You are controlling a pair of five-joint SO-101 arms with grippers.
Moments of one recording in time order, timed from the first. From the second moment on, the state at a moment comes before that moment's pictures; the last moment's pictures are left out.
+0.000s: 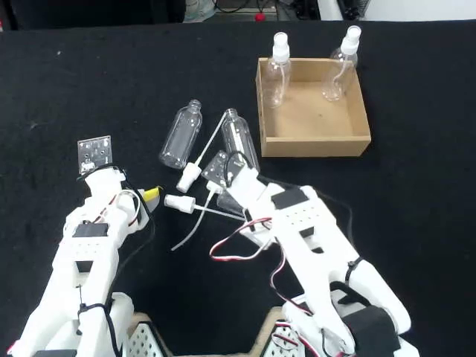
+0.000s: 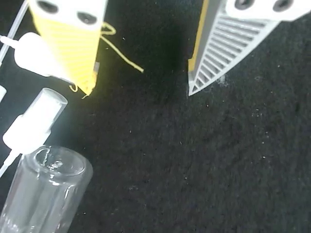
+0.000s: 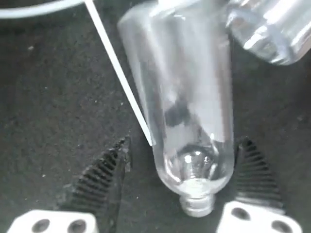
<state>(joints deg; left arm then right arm) -7.9 -41.3 77.1 22.1 4.9 -19.6 -24.2 59.6 51.6 34.9</state>
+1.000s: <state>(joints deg) -7.9 -41.3 77.1 22.1 4.9 -19.6 -24.2 46.9 75.1 29.8</state>
